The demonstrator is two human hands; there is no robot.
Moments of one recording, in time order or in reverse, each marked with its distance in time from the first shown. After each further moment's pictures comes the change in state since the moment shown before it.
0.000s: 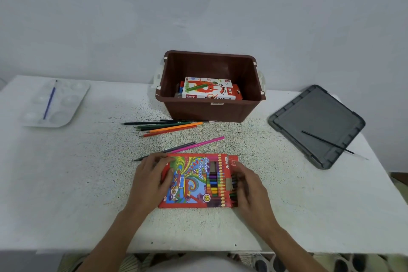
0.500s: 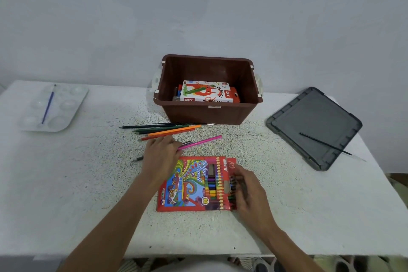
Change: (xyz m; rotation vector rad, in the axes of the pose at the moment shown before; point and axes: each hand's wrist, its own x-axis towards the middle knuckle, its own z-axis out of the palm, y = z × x) left_hand 0.074 0.031 -0.006 0.387 -0.103 0.116; right_hand 0.003 0.003 0.001 0.034 0.009 0.017
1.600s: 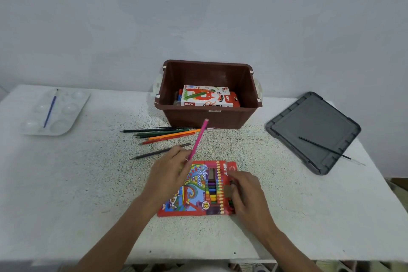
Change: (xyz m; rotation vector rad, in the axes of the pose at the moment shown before) left_hand -0.030 0.026 -0.024 -0.523 0.100 0.066; right_hand 0.006 -0.006 -0.001 -0.080 0.009 -0.083
